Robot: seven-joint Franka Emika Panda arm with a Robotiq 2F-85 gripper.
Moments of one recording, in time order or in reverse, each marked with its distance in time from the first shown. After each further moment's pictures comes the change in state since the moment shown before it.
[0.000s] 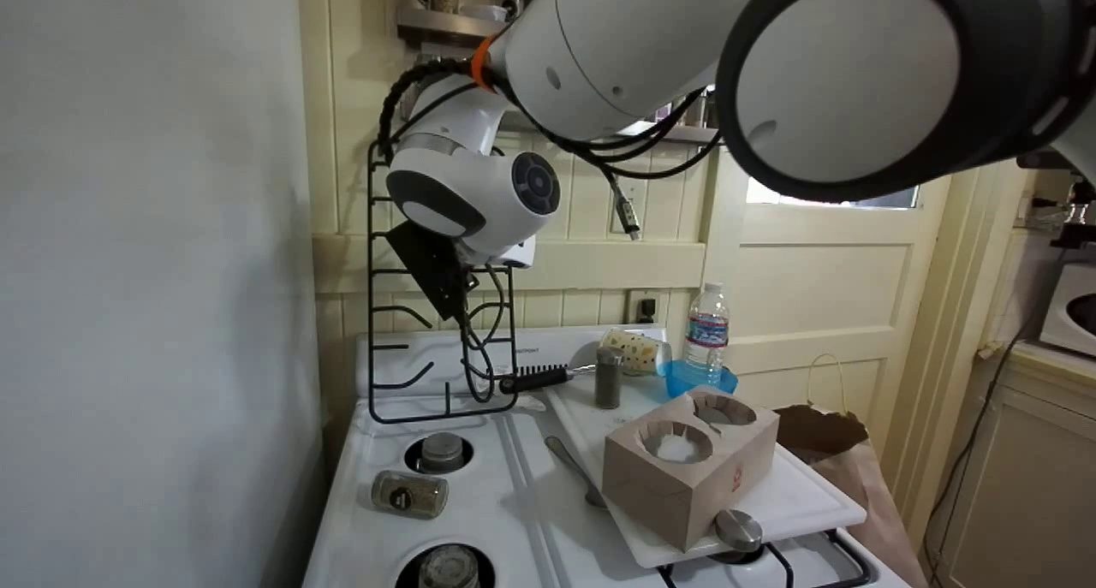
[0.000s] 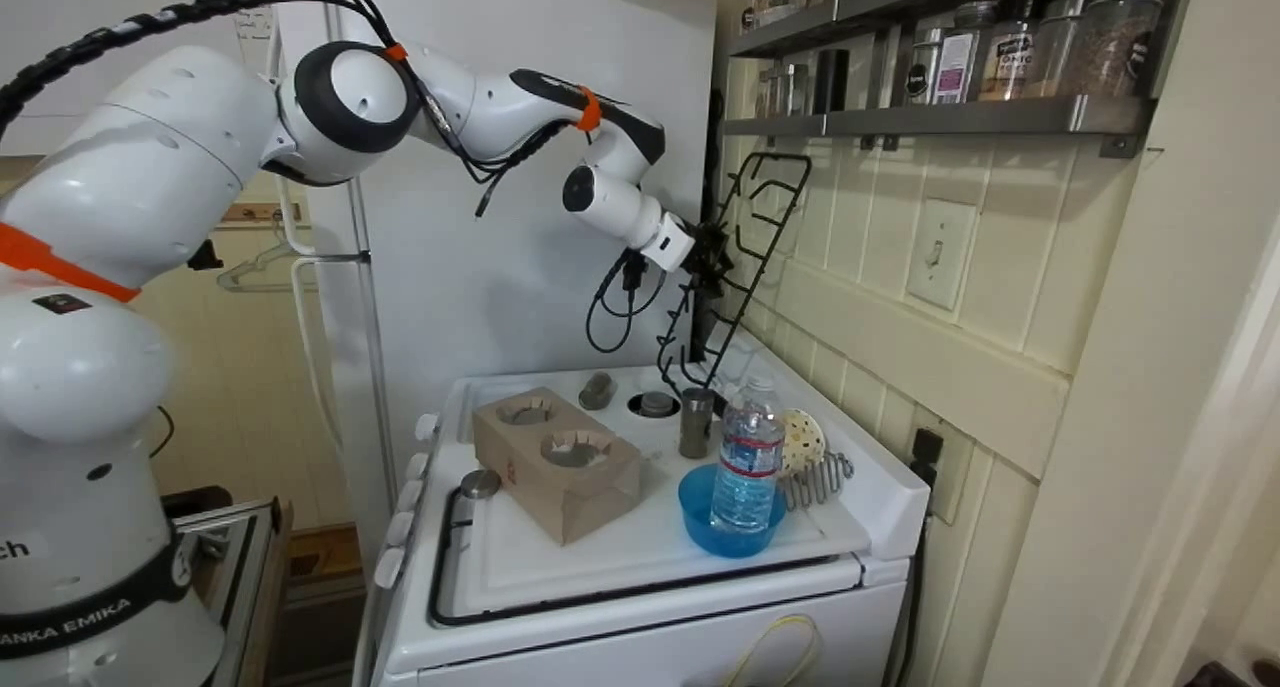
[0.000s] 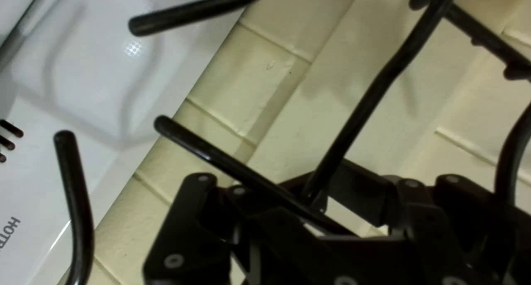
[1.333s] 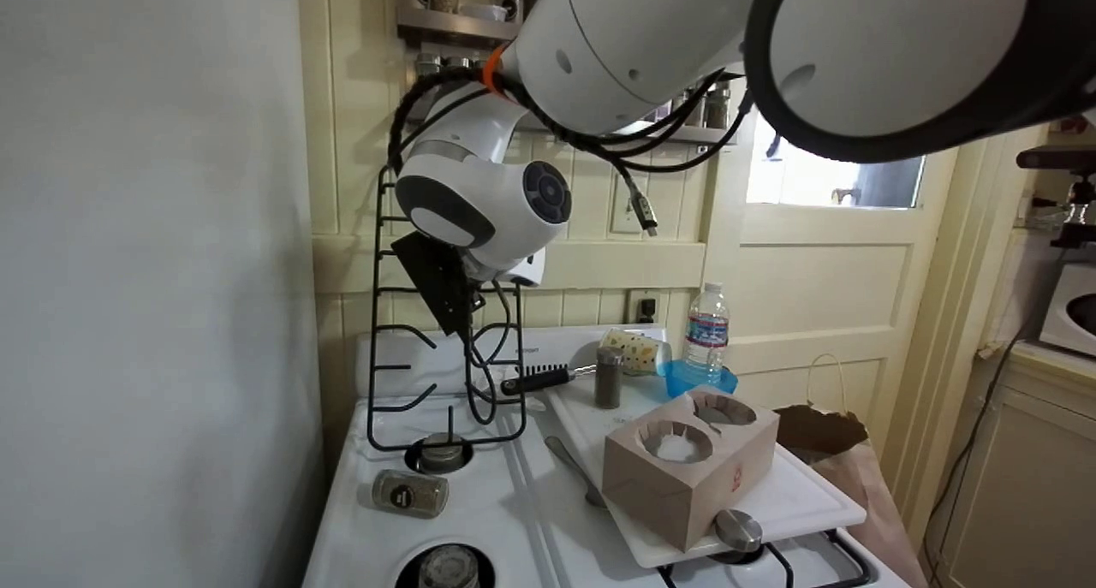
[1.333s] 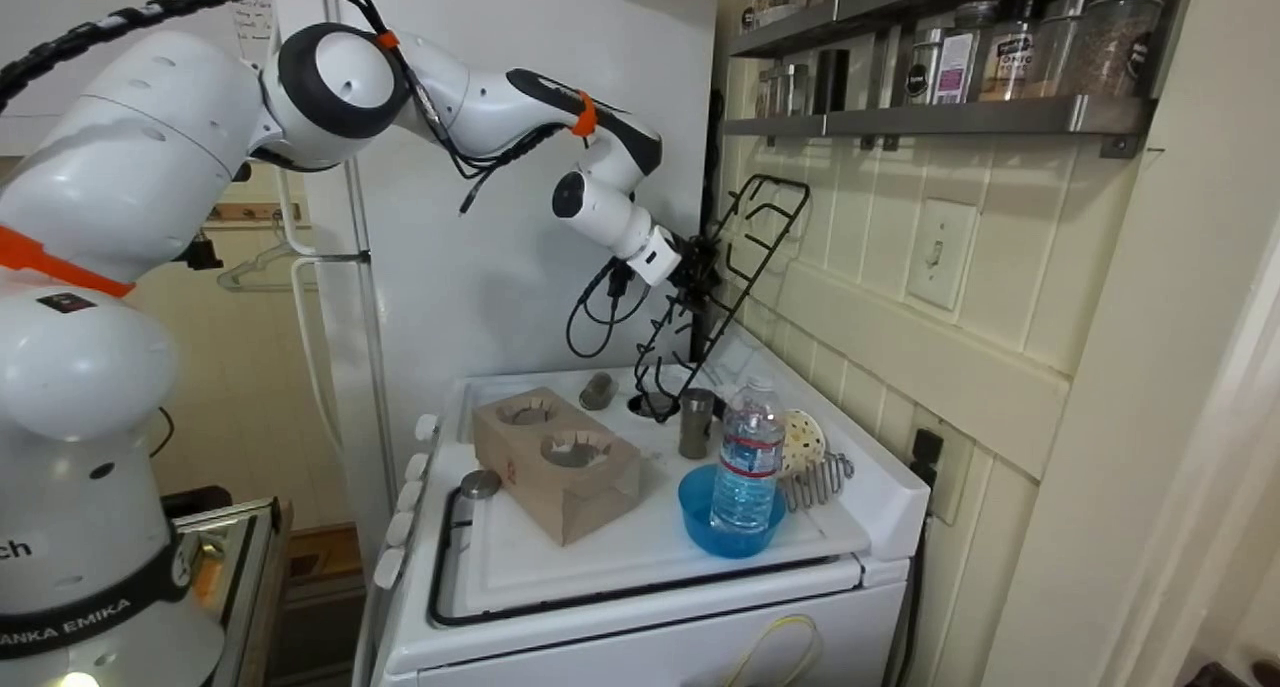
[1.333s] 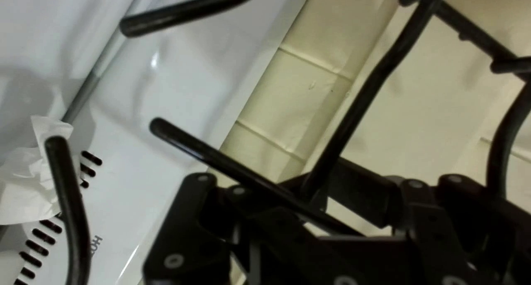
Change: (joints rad) arm 0.023 -0.057 0.002 -0.118 0.056 -0.014 0.022
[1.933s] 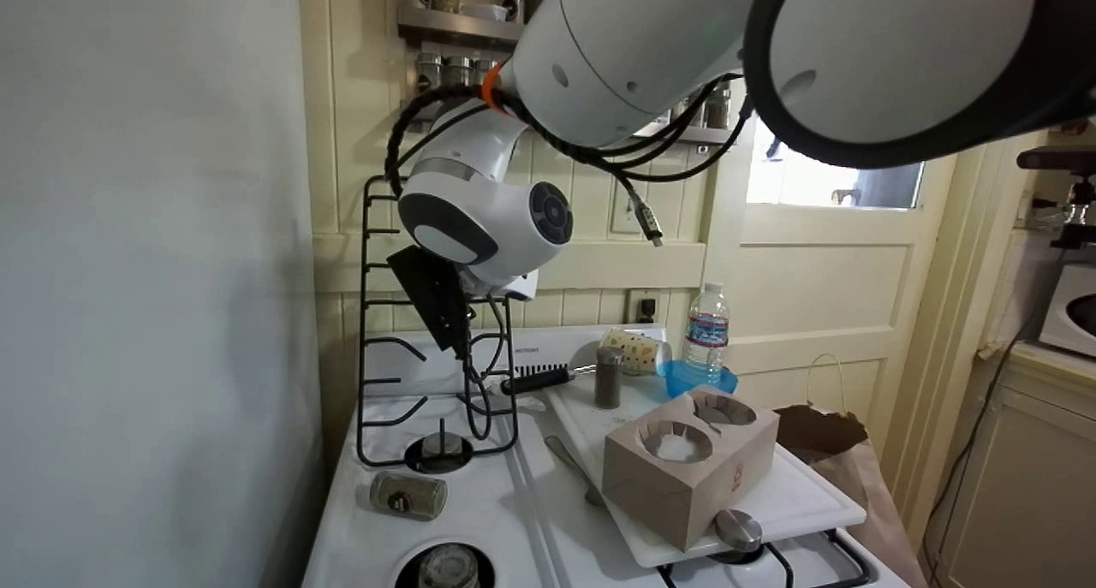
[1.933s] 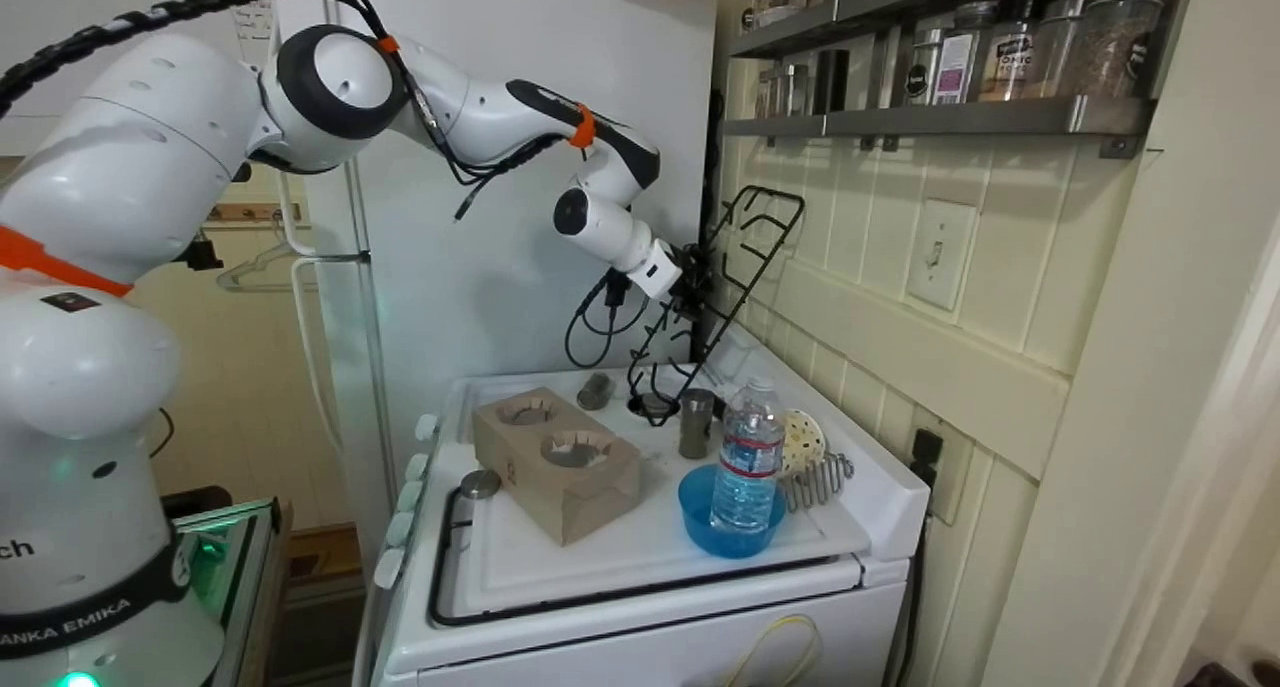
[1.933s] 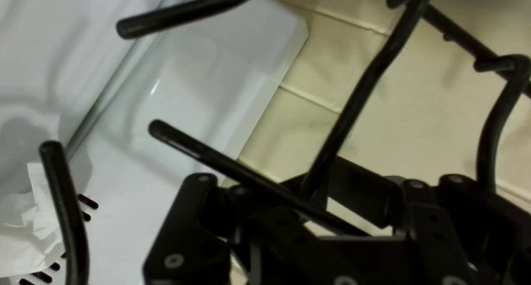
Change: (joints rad) arm 0.023 0.008 -0.021 -0.047 0.013 -0.113 -0.003
